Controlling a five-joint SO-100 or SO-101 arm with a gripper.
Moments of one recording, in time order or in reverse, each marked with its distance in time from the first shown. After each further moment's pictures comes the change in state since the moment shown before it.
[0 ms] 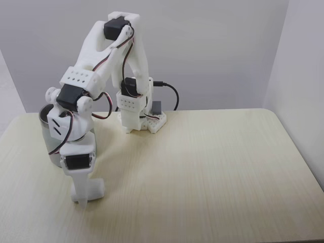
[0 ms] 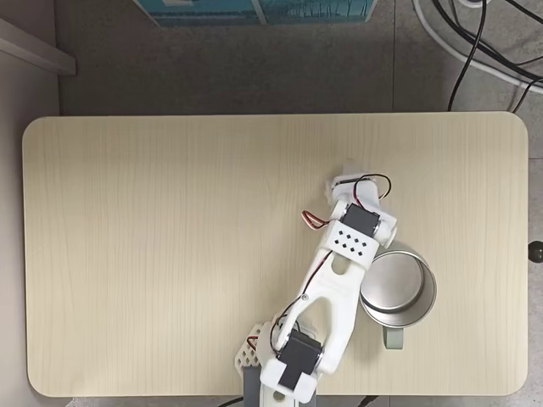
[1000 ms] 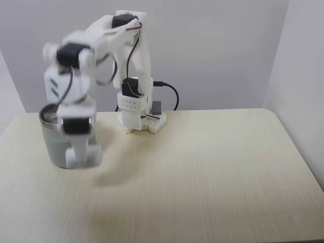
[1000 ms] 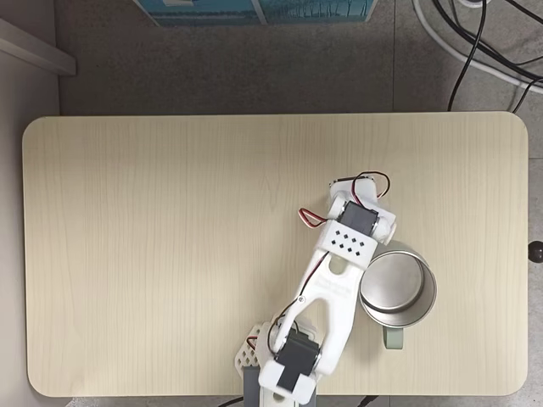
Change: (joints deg) arm -3.3 -11.7 18.2 25.2 4.7
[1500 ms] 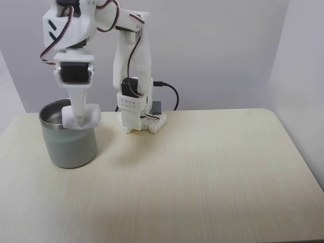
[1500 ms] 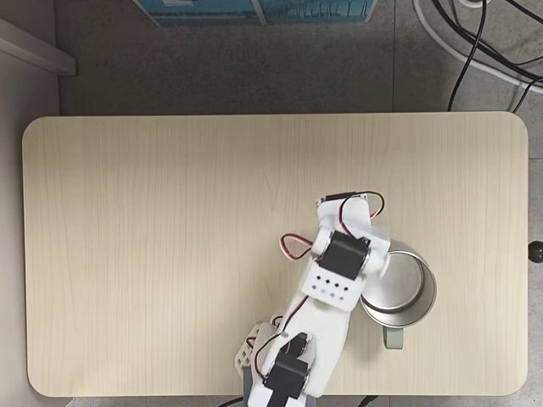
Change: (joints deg) arm 1.8 -4.0 20.0 21.2 -3.3
